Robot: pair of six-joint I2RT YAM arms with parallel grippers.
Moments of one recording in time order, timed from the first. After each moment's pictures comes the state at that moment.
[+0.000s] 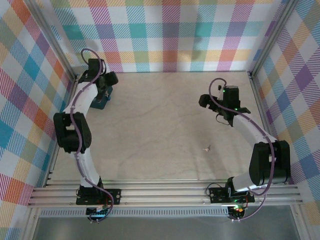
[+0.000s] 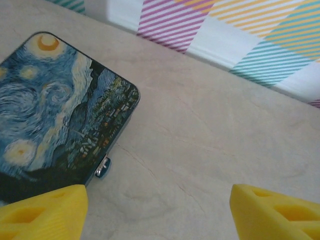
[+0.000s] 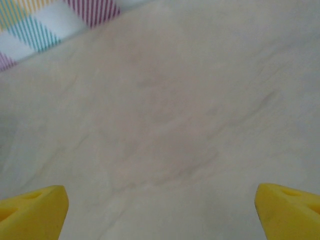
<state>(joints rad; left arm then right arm) -0.01 1.99 1.77 -0.56 -0.04 -0.39 0.14 1.46 0.99 -0.22 -0.20 0.41</state>
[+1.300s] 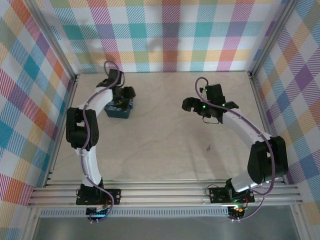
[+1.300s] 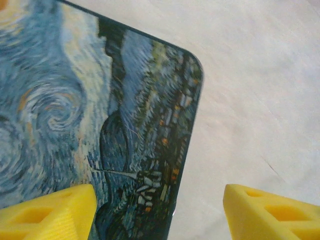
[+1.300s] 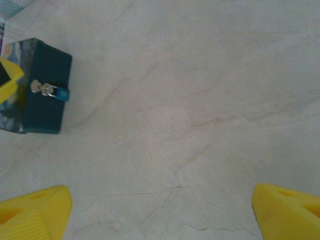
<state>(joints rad) -0.20 2.02 1.61 -0.56 0.09 -0.42 0.32 1.48 1.12 -0.44 -0.26 0.52</state>
